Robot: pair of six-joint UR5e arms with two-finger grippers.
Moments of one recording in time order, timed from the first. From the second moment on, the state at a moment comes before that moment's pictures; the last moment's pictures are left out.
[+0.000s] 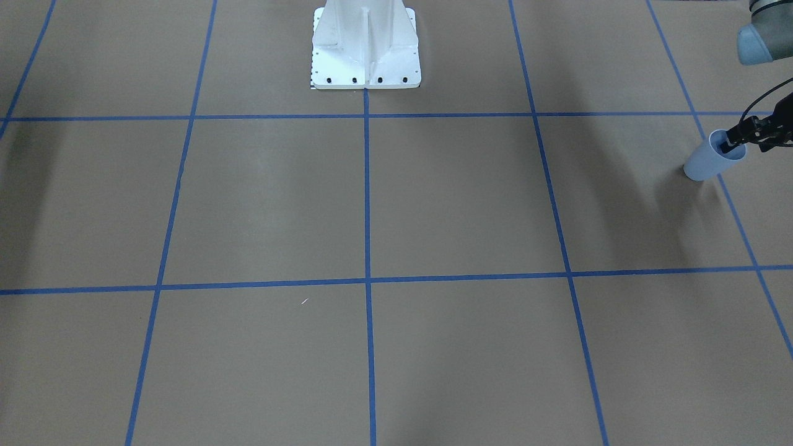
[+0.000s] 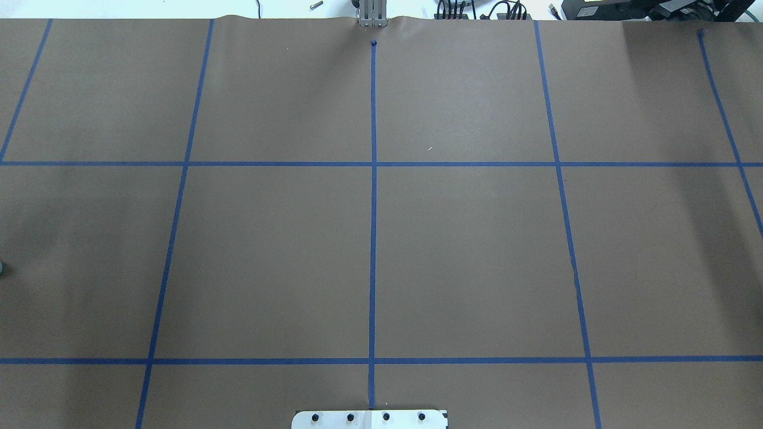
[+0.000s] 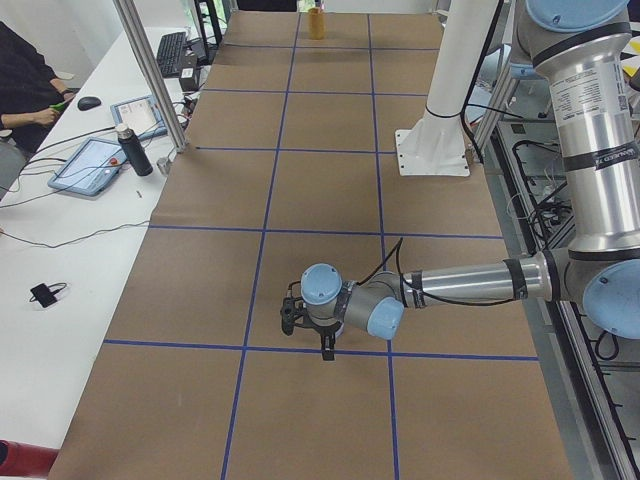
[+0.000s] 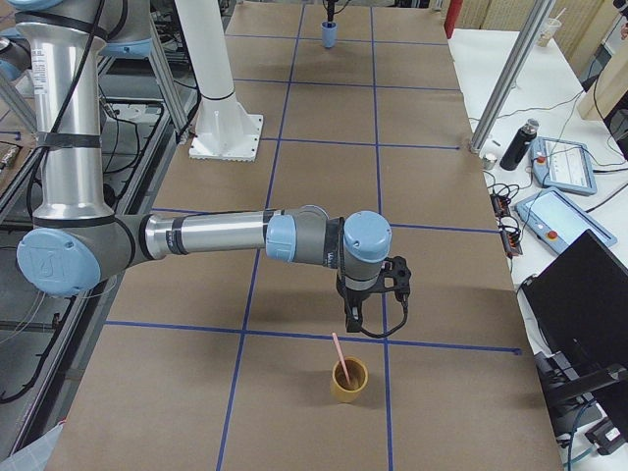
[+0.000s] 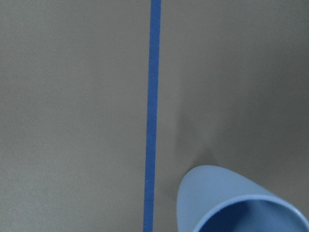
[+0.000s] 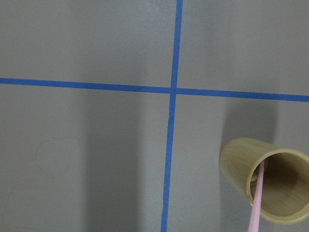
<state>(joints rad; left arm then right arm) -1.26 -1.32 -1.60 -2.06 -2.38 -0.43 1.62 -1.59 1.71 -1.75 2.39 -0.13</state>
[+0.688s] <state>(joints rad) -1.24 -1.31 -1.67 -2.07 -2.39 -0.56 1.62 -1.59 1.71 -1.74 2.39 -0.13</state>
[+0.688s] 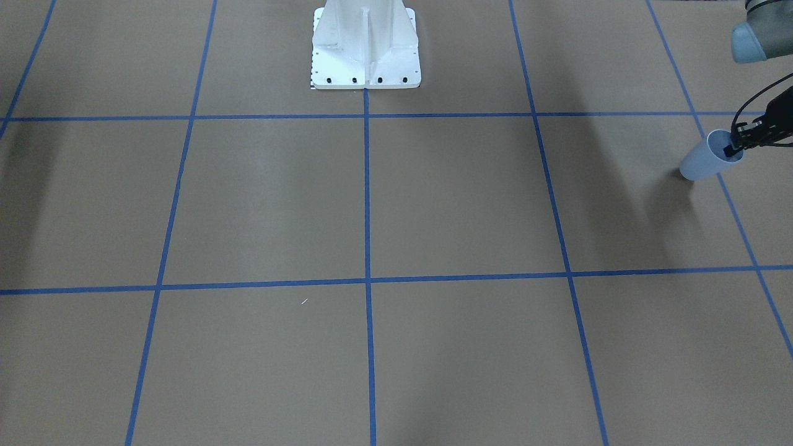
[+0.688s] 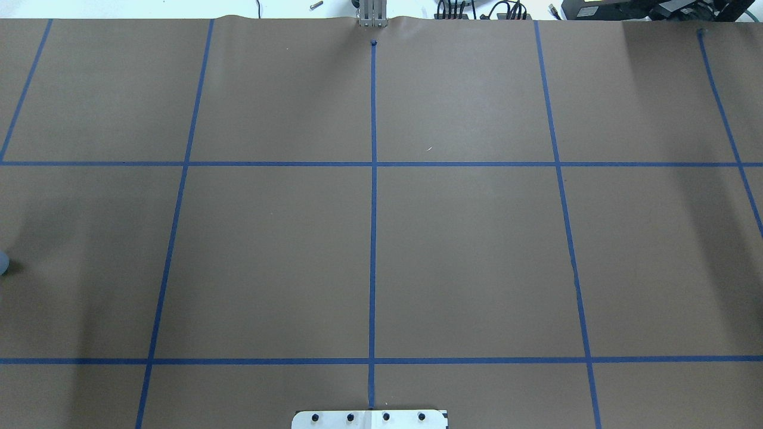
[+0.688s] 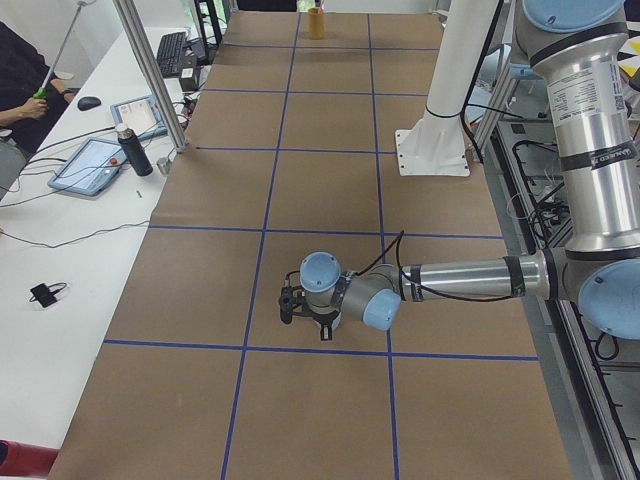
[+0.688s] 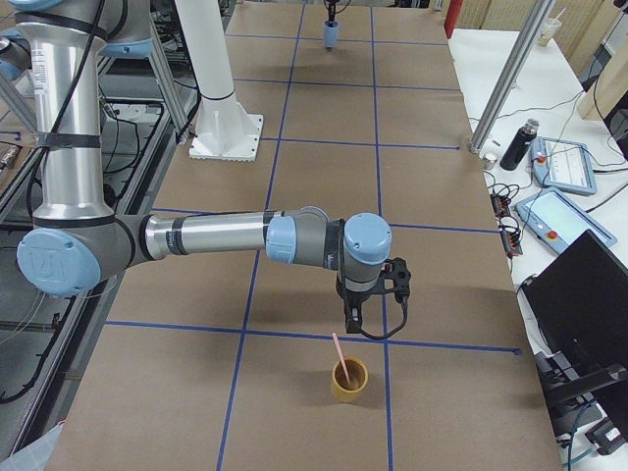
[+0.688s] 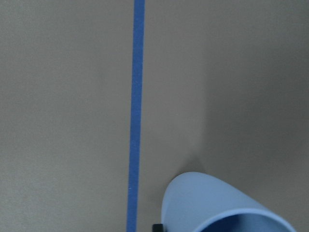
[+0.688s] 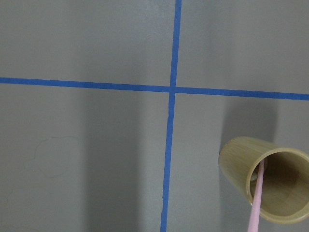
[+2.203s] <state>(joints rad) -0.89 -2.42 -1.47 -1.41 -2.29 -1.23 1.62 -1.60 1.75 -1.74 2.38 -0.13</state>
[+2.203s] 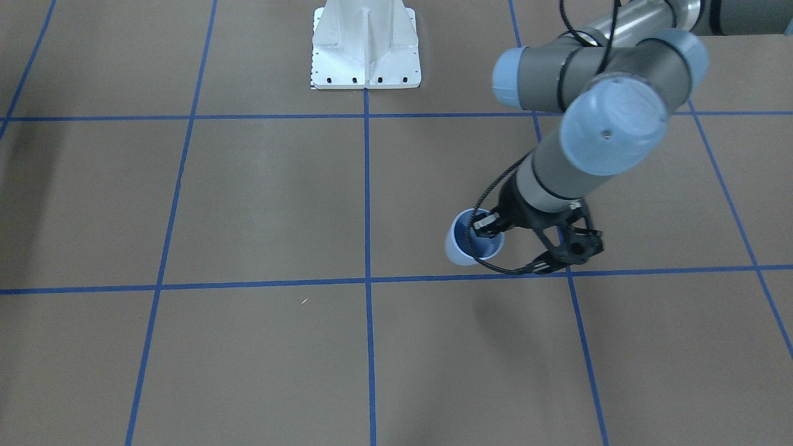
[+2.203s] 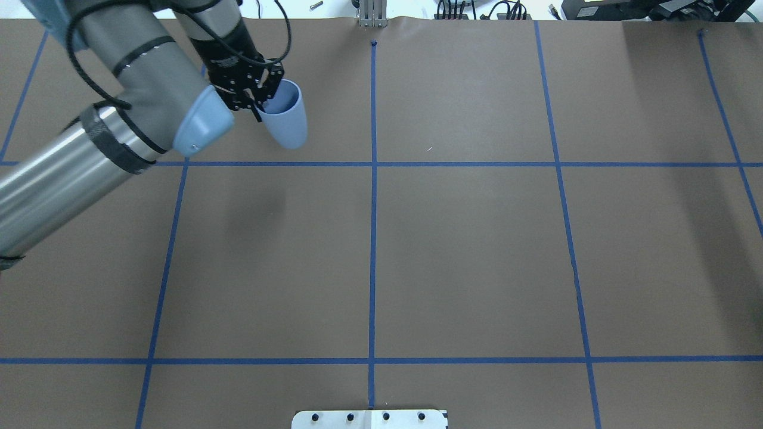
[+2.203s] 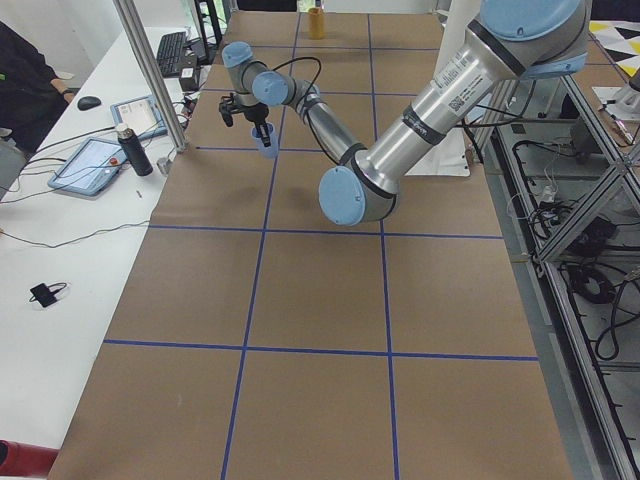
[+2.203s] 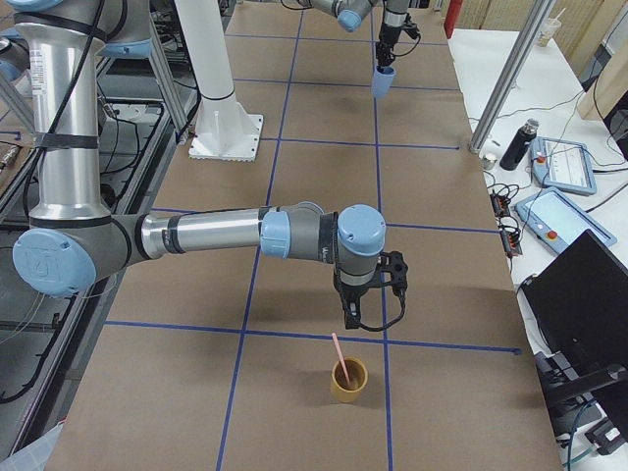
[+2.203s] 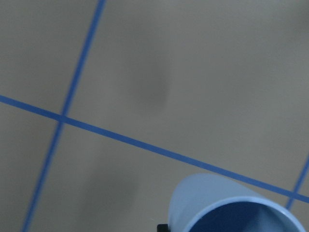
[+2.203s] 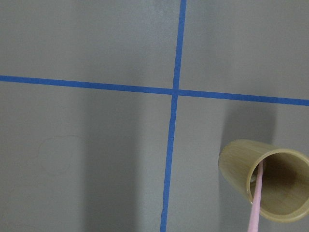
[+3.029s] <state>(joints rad) -0.70 -2.50 -1.30 -1.64 -2.14 -1.43 1.62 -1.60 1.74 -1.74 2.39 -0.13</state>
